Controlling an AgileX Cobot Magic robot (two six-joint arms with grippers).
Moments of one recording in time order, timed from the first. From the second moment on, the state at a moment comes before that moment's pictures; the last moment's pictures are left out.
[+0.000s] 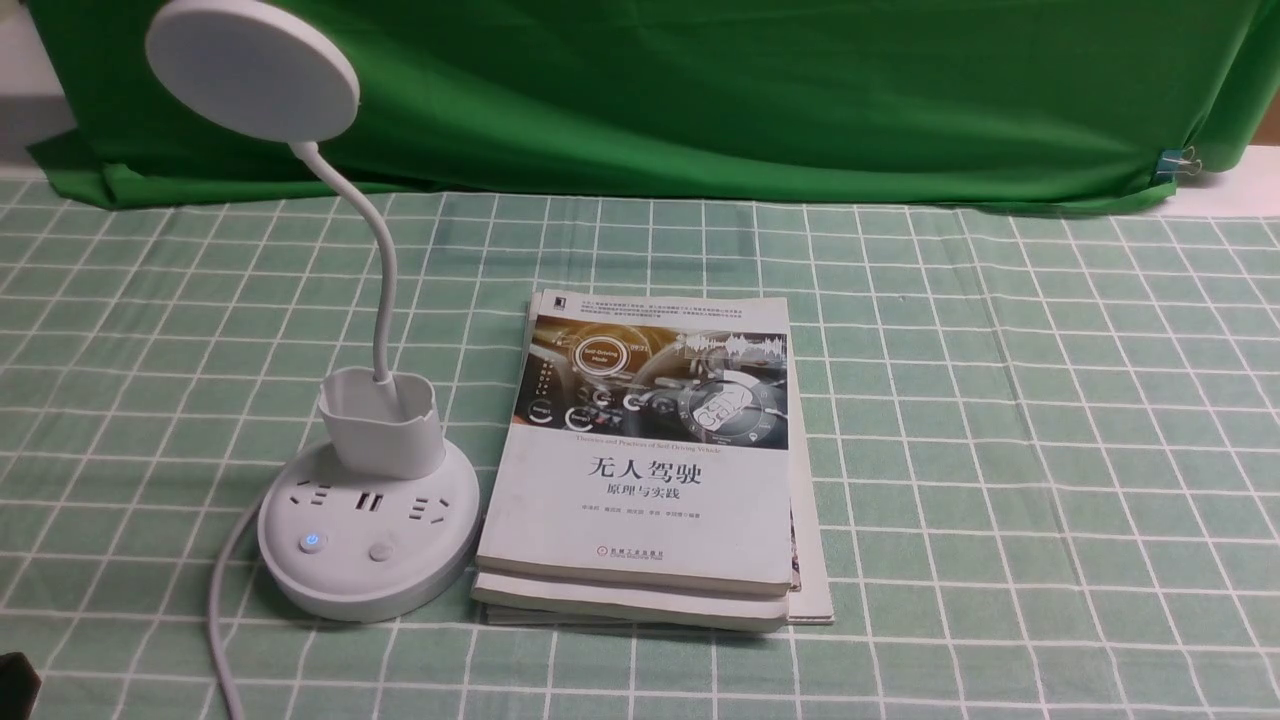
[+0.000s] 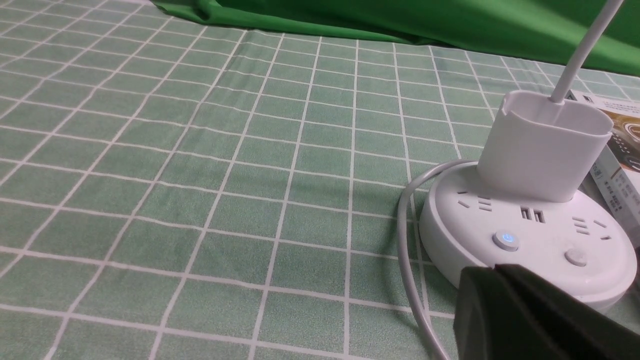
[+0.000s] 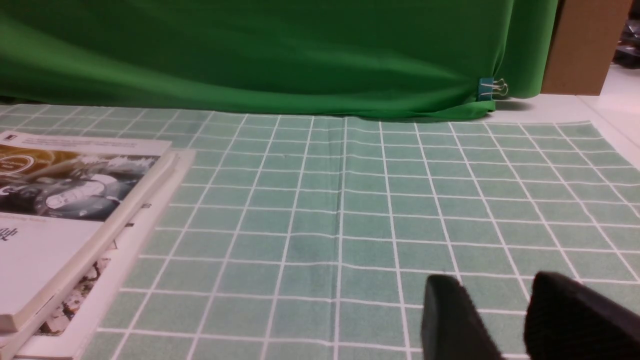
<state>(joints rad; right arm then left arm) 0.04 0.00 0.01 -0.04 0.24 -0.02 0.07 0.00 0.01 -0.09 0.31 0.05</state>
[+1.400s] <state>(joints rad) 0.04 0.00 0.01 -0.04 0.24 -0.02 -0.01 0.00 0.01 -0.06 0.31 0.05</state>
